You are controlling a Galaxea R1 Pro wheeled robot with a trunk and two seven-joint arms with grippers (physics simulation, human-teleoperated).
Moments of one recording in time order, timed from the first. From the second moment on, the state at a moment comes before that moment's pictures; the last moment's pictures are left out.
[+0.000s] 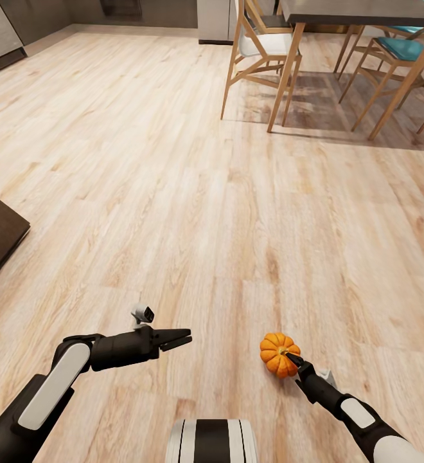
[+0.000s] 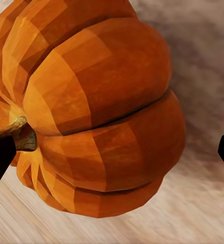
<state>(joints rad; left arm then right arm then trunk) -0.40 0.27 -0.25 -1.52 1.17 1.04 -0.63 -0.60 -0.16 -0.21 -0.25 -0.91 0.37 0.50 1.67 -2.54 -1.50</state>
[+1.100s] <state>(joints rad) -0.40 0.27 -0.25 -1.52 1.17 1.04 -0.63 -0.60 -0.16 -0.21 -0.25 -0.91 0.37 0.50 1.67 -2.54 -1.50</state>
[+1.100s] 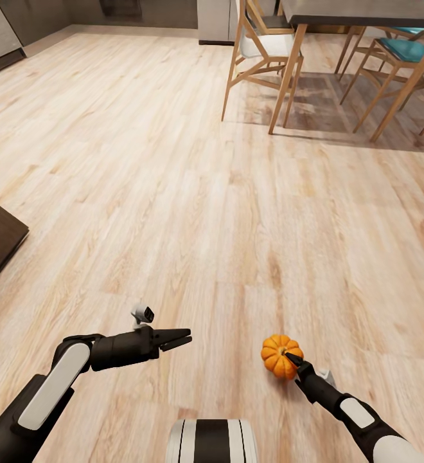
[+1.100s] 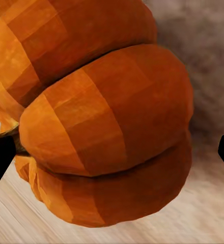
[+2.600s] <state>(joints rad) -0.40 0.27 -0.24 -1.52 1.17 1.04 -0.63 -0.60 -0.16 -0.20 -0.26 -0.91 0.38 0.50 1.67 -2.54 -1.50</state>
